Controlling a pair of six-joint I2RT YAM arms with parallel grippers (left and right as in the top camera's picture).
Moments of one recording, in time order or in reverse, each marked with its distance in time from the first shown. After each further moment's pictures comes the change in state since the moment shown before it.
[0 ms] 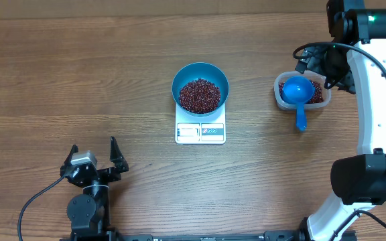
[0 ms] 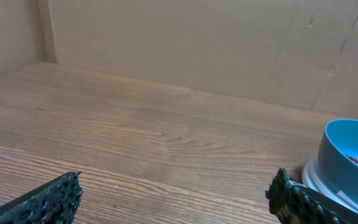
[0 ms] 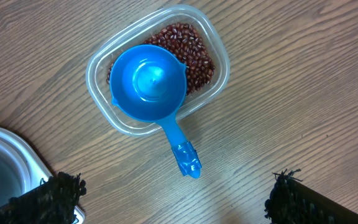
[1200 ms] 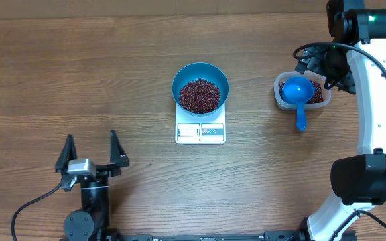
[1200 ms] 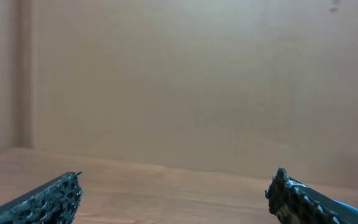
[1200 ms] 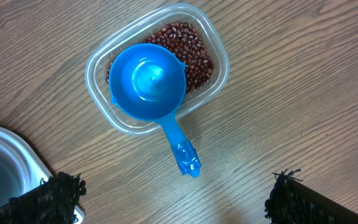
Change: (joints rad) left arm -0.083 0.000 0.000 0.325 -0.020 0.053; right arm 0.000 0.000 0.000 -0.004 0.000 0.000
